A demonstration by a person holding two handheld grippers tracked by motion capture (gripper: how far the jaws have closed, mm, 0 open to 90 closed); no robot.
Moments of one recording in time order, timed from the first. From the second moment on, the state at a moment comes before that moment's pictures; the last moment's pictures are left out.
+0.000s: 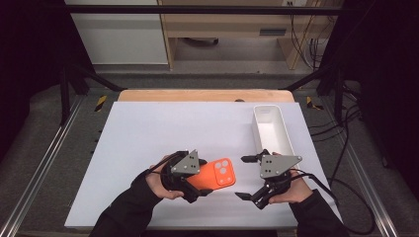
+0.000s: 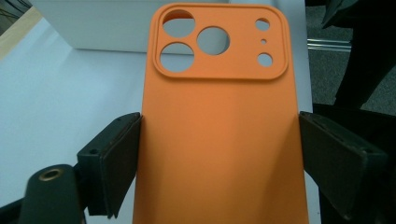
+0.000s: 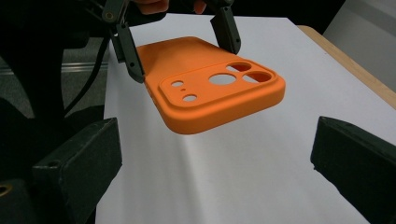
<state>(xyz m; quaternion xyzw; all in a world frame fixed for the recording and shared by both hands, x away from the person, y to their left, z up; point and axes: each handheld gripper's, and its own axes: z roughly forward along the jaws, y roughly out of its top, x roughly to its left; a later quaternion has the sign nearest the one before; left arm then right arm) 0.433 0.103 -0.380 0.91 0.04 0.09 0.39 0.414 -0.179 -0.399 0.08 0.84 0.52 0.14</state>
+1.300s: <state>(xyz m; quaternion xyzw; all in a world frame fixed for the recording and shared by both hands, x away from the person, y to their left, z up) 0.425 0.091 -0.380 0.91 -0.01 0.07 0.40 0.423 -0.158 -0.398 0.00 0.86 0.49 0.11</state>
